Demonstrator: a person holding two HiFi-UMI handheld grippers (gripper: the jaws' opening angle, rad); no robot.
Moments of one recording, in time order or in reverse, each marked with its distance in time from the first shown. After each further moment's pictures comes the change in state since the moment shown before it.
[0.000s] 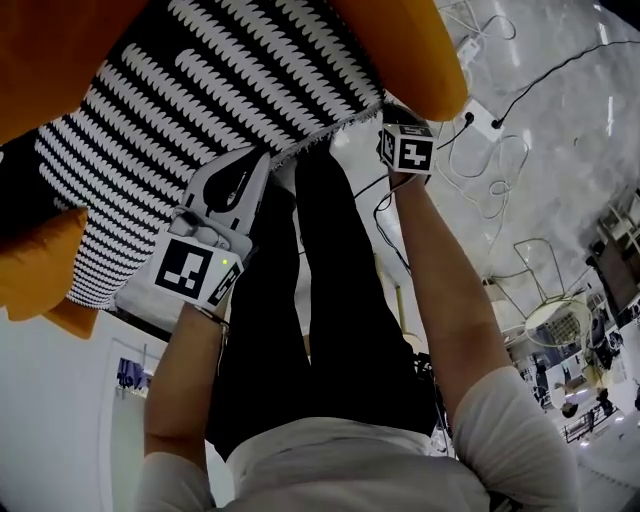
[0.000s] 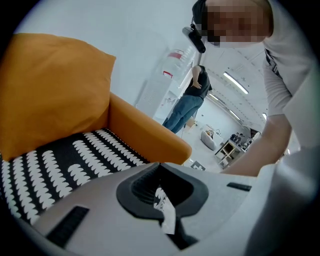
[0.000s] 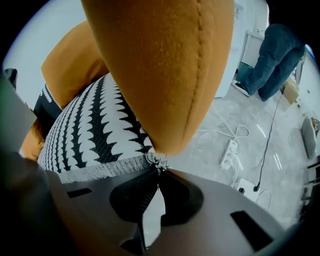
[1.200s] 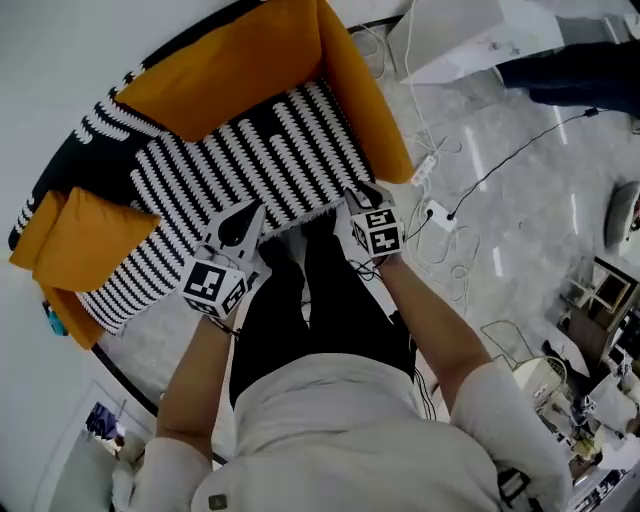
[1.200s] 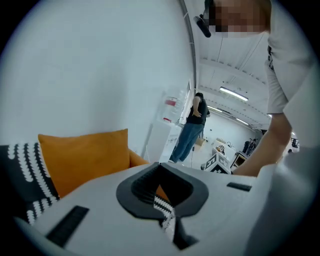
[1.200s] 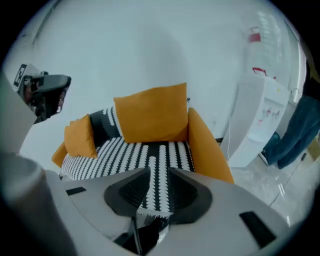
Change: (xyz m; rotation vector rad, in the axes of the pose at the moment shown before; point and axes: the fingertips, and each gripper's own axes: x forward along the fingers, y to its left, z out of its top) left arm -0.257 -0.081 0.191 0.125 -0.286 0.169; right arm -0.332 0.202 0.151 -0.402 -0.344 0.189
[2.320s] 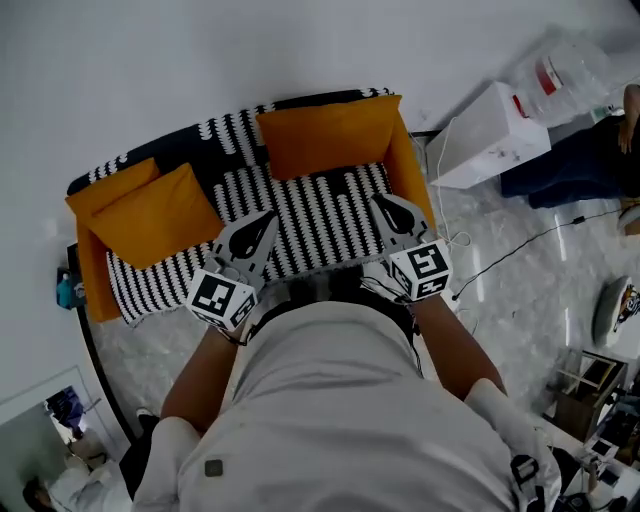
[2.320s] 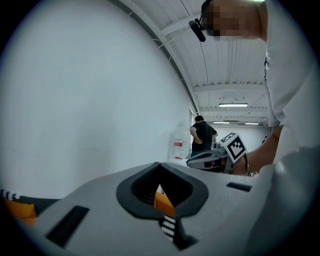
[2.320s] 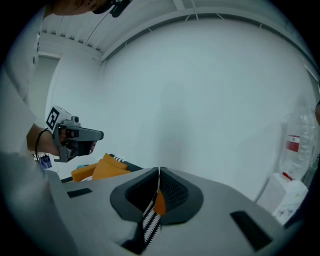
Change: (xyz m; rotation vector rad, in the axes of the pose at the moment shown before) left arm -0.297 -0.006 0.158 0.163 -0.356 0.183; right arm -0.259 0.265 0.270 -0.402 -0.580 0.188
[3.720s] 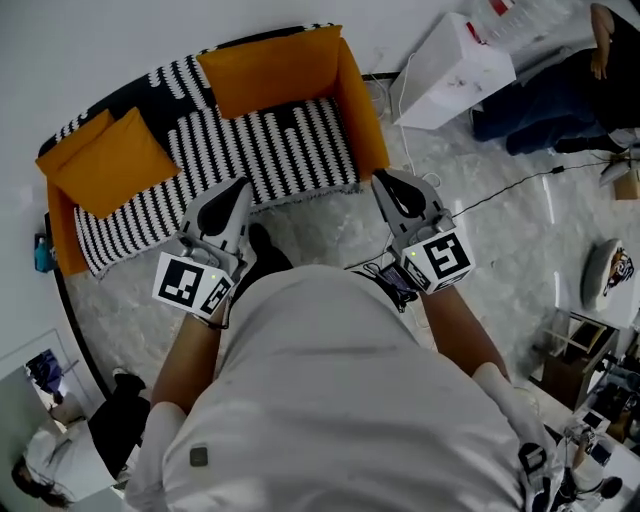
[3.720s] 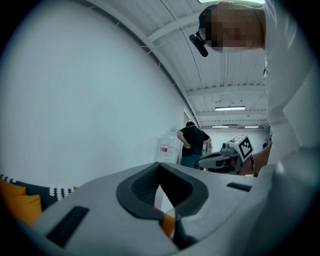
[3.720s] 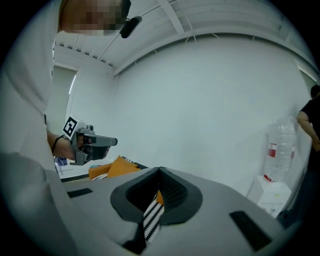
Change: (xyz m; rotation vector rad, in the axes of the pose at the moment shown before) left arm -0.004 -0.218 0.014 -0.015 -0.053 0.019; right arm -0.249 -0.029 -0.019 -0.050 -0.109 0.070
